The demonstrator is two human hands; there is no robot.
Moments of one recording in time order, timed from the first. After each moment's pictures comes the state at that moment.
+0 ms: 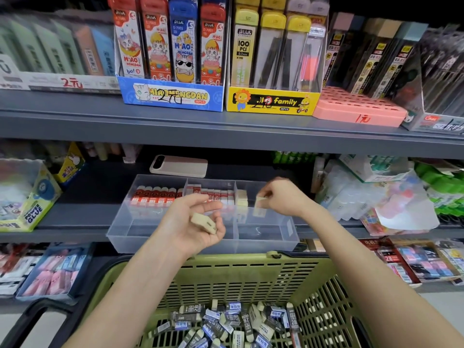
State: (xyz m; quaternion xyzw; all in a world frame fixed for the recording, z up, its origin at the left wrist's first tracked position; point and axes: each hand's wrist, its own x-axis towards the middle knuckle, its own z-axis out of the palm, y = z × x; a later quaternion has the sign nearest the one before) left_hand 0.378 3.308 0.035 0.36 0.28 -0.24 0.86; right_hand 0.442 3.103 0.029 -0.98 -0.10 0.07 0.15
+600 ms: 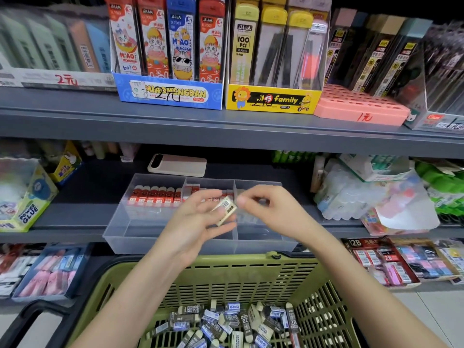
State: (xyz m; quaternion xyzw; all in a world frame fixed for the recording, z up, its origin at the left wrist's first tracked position) left_hand 0.368 3.302 0.023 0.53 0.07 -0.14 0.83; right_hand 0.390 3.128 0.042 -0.90 -0.17 0.01 0.40
